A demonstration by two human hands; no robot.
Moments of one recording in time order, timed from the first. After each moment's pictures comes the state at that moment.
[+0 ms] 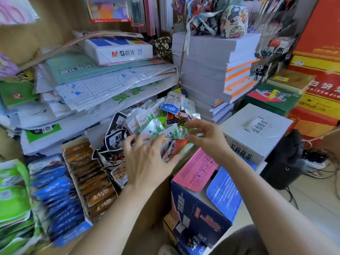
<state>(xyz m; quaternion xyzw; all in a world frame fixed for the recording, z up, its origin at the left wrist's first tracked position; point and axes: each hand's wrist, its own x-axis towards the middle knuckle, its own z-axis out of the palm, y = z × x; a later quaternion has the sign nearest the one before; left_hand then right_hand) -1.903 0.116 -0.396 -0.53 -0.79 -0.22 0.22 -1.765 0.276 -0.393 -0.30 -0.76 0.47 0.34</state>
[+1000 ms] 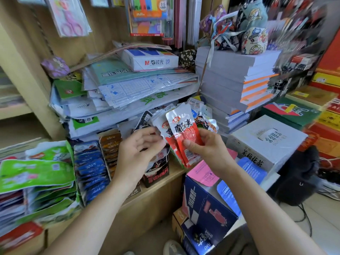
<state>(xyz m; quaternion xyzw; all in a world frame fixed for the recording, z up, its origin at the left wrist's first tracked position) -1.911 0.028 -0.341 -0.36 -0.64 -0.65 -0.17 -1.768 0.192 -0.356 -0.19 -0.69 0.64 0.28</state>
